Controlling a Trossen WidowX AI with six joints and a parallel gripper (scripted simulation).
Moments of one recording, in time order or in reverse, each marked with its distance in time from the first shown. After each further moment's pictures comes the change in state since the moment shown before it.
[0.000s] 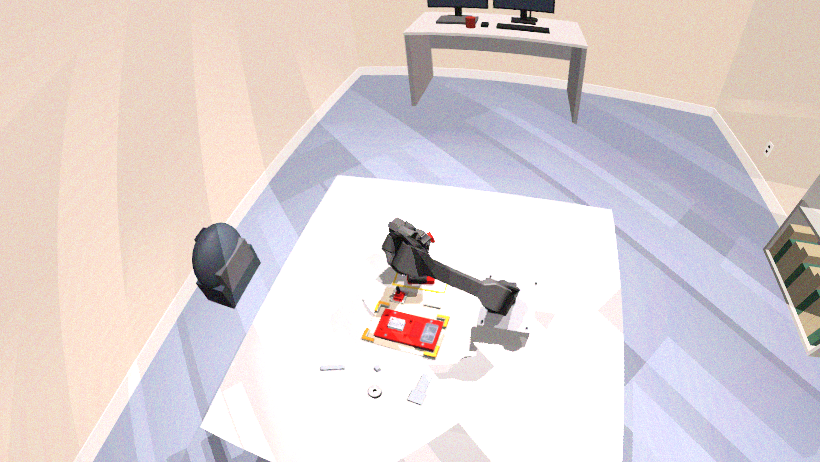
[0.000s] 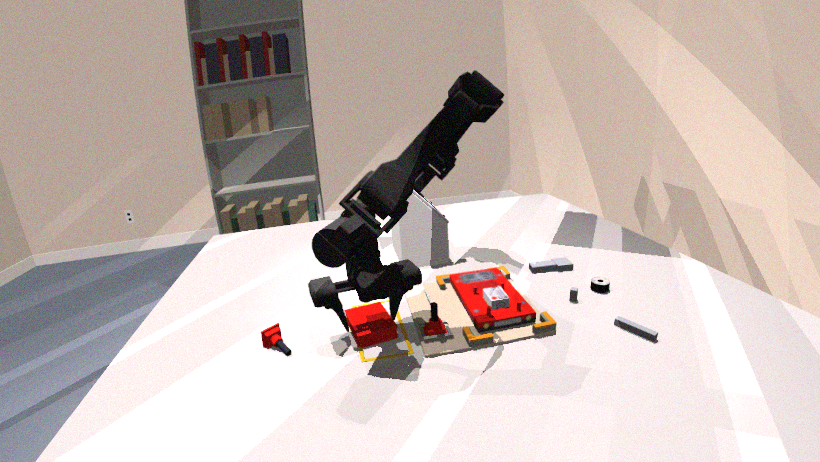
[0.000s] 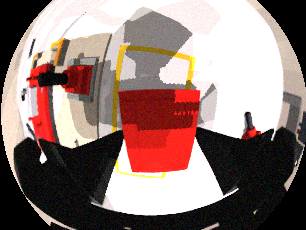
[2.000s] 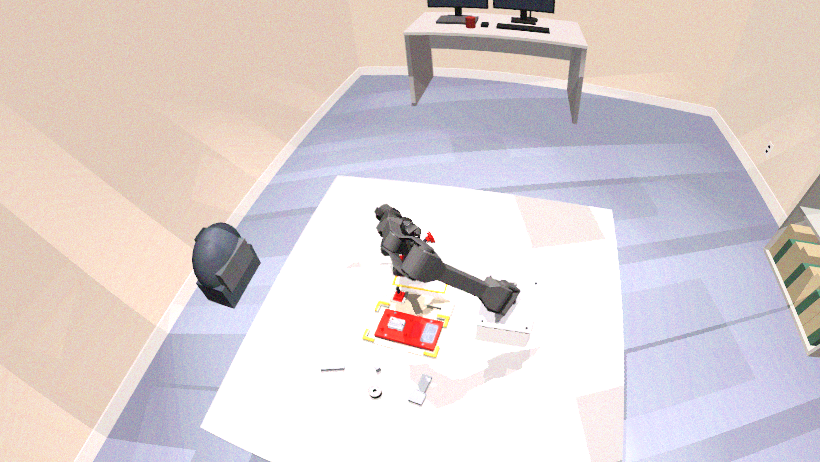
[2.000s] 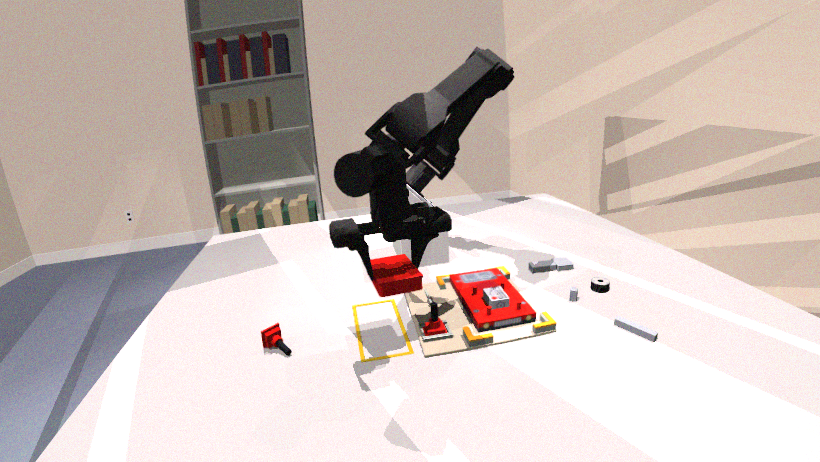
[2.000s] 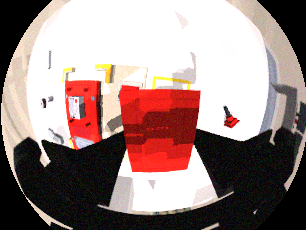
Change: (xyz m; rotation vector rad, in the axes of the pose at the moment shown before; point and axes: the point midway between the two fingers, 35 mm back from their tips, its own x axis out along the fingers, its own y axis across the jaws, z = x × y) arm -0.098 0.043 0.026 0.064 0.011 -0.017
